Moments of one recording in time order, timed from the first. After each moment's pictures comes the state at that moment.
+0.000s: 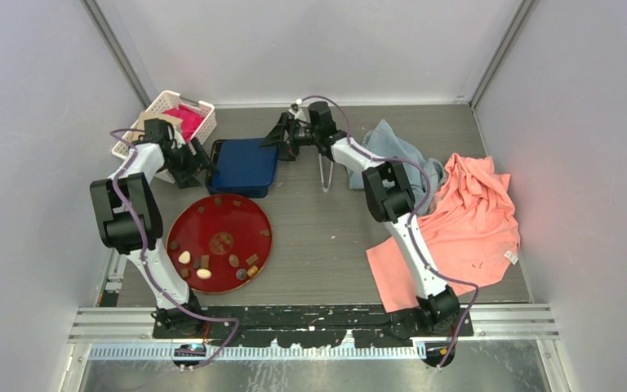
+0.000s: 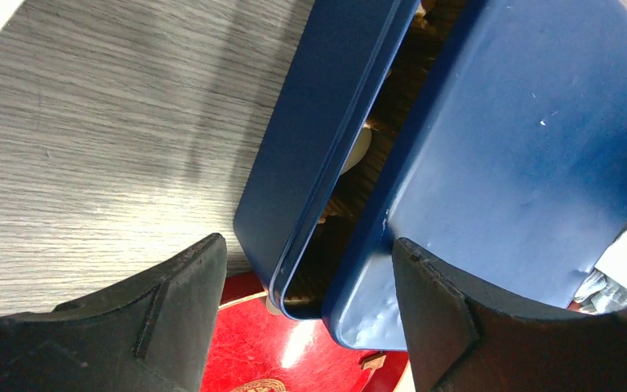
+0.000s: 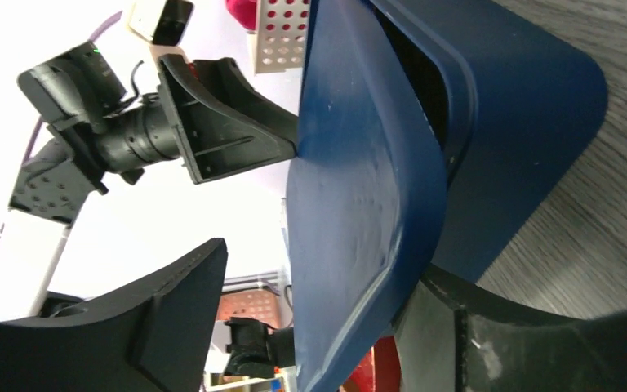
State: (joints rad) left arm 0.20 1.90 1.40 -0.61 0.38 -0.37; right arm 0.49 2.67 2.19 0.17 -0.95 1.15
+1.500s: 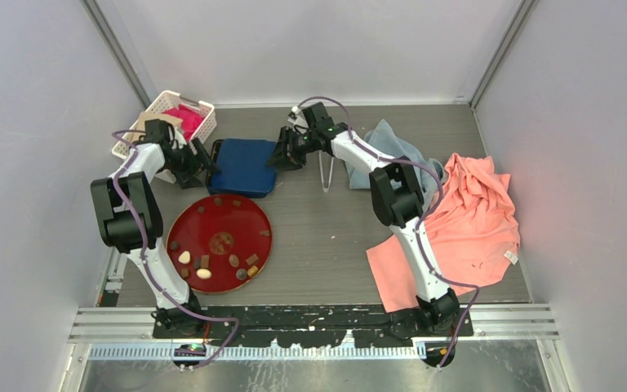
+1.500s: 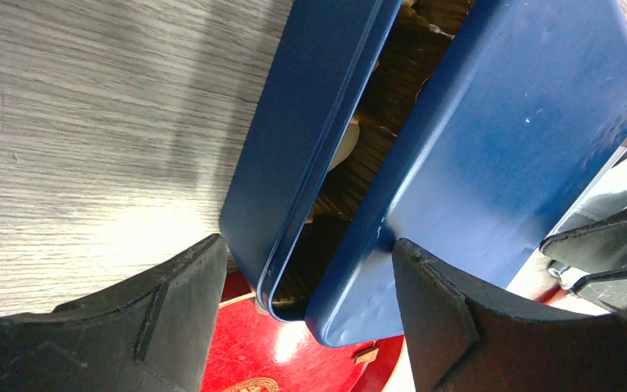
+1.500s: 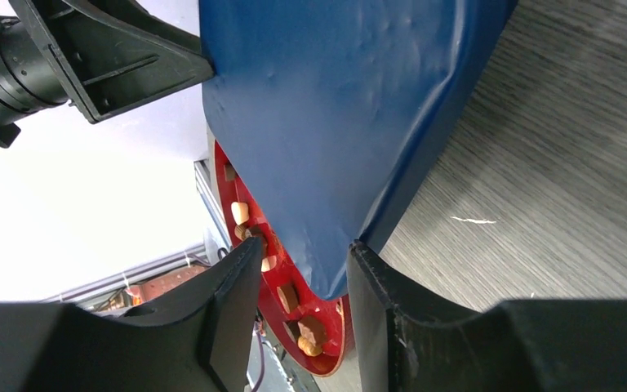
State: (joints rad) left arm 0.20 1.91 1.40 -0.61 0.42 -0.37; right arm 0.53 2.46 2.11 -0.41 -0.78 0.74
